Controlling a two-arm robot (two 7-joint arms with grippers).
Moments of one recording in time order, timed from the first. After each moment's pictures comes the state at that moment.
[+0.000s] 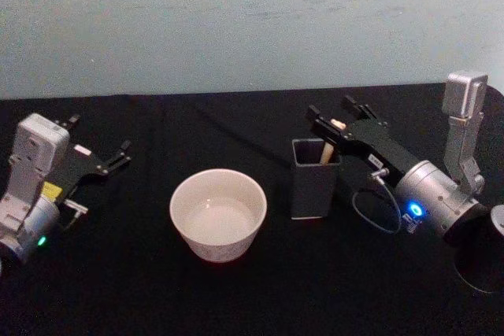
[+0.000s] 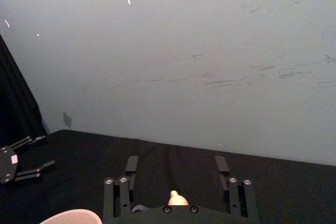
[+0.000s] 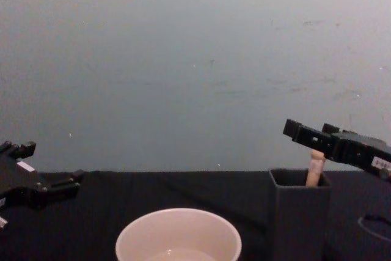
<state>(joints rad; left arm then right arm) -0.20 0.60 0.45 -1.41 -0.25 -0.12 0.03 0.22 0.32 -0.29 -1.40 0.58 -0.03 0.38</state>
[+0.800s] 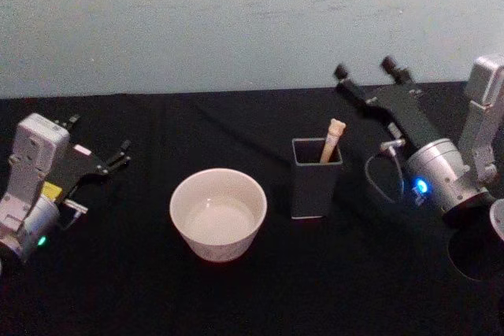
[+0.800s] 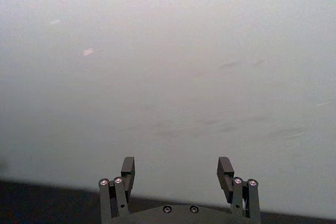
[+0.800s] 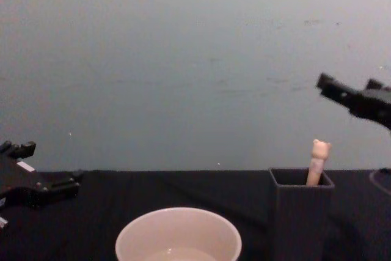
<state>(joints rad) -0.20 0.60 0.45 -1.41 -0.25 -0.12 0.03 0.22 0.25 -0.23 -1.41 0.46 -0.19 0.22</state>
